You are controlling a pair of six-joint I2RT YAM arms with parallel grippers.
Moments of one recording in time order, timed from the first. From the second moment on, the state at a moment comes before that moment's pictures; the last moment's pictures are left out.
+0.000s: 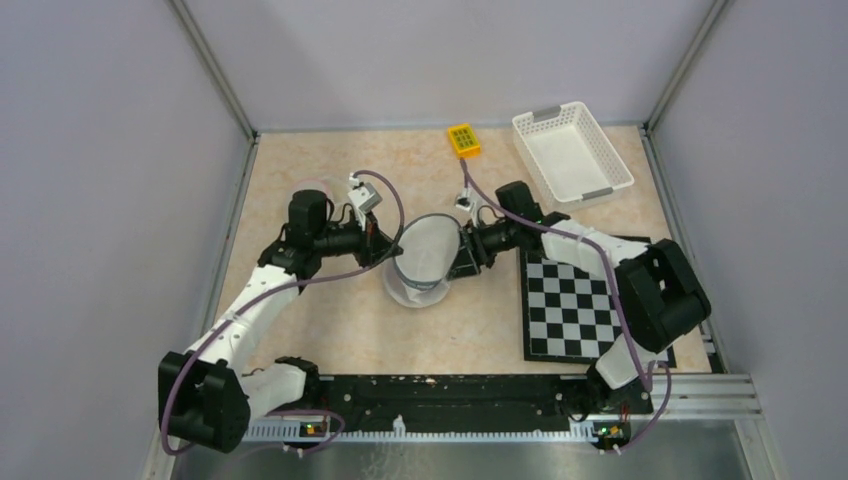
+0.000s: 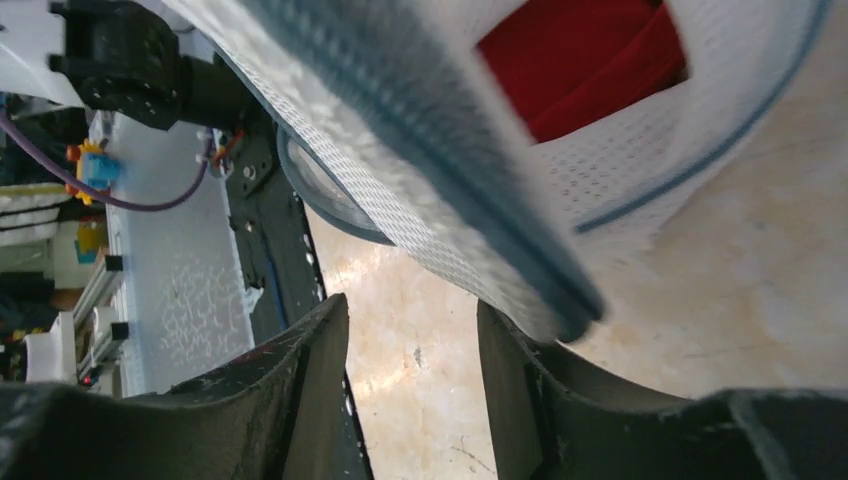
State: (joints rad) left arm -0.26 1.11 0.77 -0.19 0.89 0.04; right arm 0.56 1.65 0.97 -0.18 -0.89 0.10
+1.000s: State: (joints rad) left arm -0.85 1.12 0.91 -0.77 0.55 1.09; right arm 0.20 1.46 1.05 -0.23 -1.01 0.17
